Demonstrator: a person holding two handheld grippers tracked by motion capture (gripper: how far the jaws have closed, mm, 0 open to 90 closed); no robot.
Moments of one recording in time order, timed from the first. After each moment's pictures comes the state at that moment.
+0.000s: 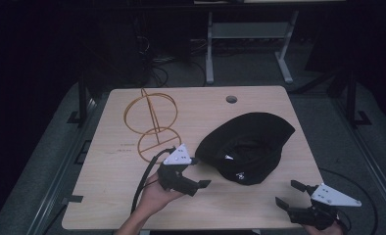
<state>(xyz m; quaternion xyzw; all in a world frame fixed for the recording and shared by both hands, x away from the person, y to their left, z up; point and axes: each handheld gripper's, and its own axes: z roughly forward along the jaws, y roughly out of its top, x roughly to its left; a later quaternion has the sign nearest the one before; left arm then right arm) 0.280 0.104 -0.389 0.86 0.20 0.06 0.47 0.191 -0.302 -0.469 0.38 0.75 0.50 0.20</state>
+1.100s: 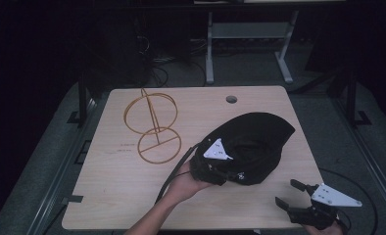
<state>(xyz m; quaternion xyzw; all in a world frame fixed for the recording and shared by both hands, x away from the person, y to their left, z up) 0.298 0.028 -0.387 0.89 0.14 0.05 0.43 0.191 -0.301 -0.468 0.37 0.75 0.51 0.20</state>
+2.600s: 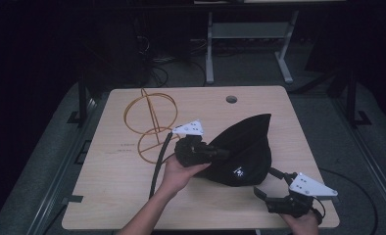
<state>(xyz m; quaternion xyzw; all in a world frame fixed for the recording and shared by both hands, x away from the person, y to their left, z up) 0.320 0.066 -0.351 0.80 0.20 -0.07 0.57 0.214 -0.245 -0.448 0.33 0.74 0.55 0.21</state>
